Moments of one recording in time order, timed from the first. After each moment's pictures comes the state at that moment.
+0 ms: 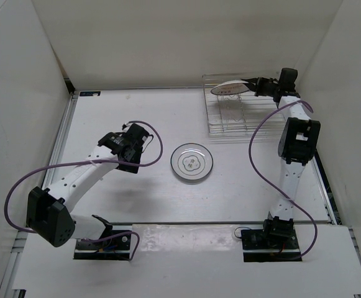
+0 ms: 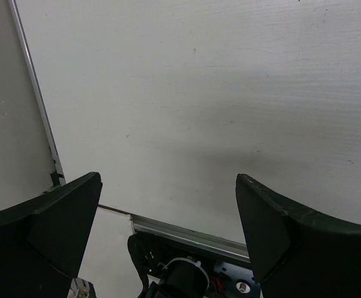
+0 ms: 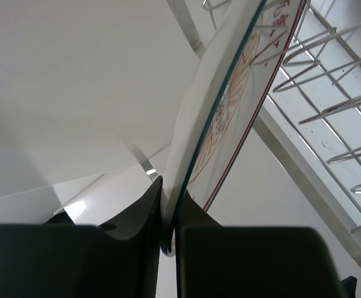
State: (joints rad) left arm -0.56 1.32 1.12 -1.11 -0.58 -0.31; right arm -0.12 2.40 2.03 -0.09 -0.87 1.80
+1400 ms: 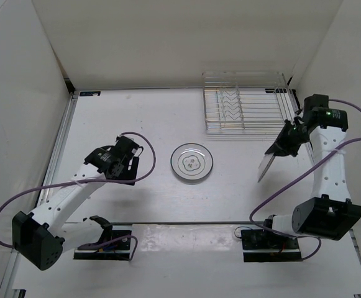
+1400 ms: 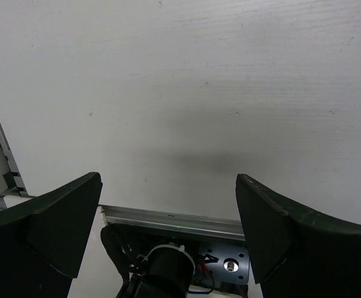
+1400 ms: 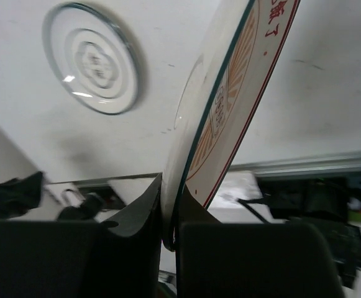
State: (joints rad) left arm -0.55 1.11 0.96 -1.09 -0.44 -0.32; right arm -0.17 1.35 1.52 -1.41 -0.41 0.42
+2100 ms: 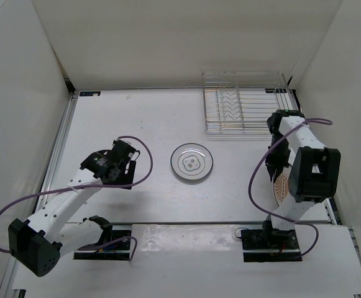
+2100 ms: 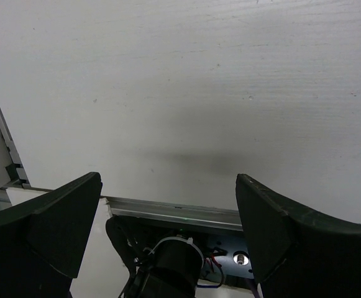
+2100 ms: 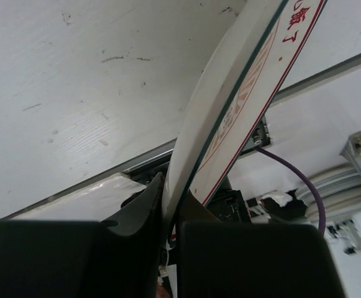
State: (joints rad) left arm -0.55 1.04 0.91 -1.12 -0.44 -0.31; right arm -0.02 1.69 1.29 -1.44 0.14 0.39
